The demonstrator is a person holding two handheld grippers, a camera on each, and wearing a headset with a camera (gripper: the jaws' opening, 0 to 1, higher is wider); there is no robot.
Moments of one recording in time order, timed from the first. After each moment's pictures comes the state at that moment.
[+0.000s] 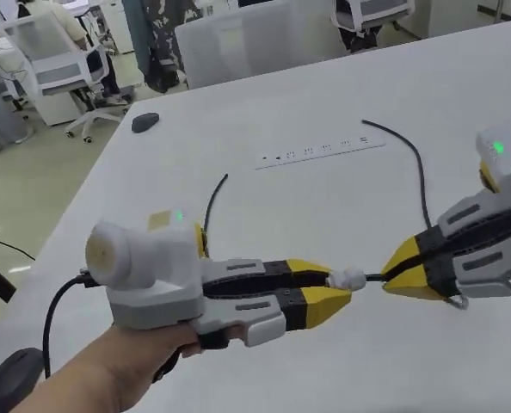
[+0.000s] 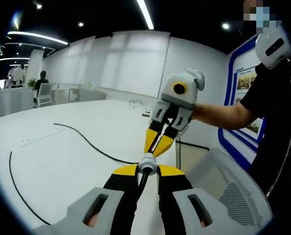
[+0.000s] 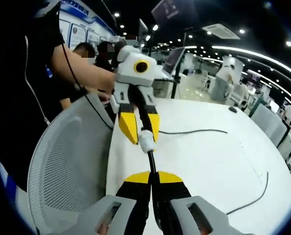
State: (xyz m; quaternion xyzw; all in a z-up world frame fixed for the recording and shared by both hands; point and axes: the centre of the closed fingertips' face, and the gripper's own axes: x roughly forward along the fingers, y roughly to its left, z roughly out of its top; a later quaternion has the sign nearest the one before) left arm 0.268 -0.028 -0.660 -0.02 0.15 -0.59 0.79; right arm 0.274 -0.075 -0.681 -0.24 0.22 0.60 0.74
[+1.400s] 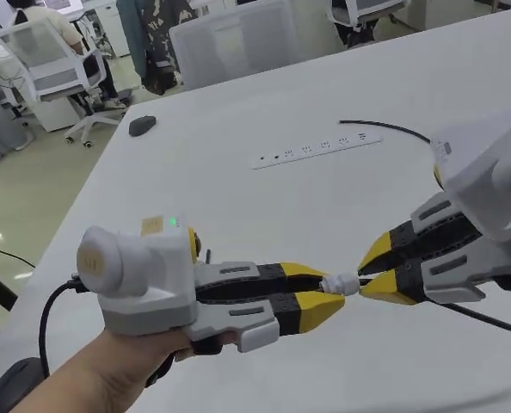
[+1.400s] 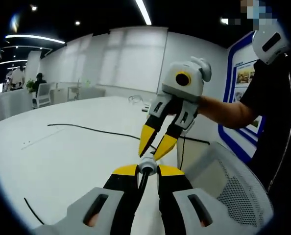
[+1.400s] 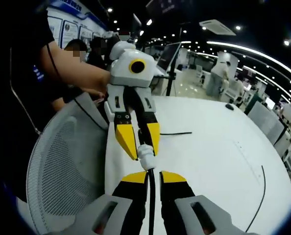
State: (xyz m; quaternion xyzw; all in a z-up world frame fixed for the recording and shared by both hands) left arm 0.266 -0.030 -0.664 0.01 0.16 -0.60 0.79; right arm 0.265 -0.034 -0.675 -0.26 0.21 0.61 0.72
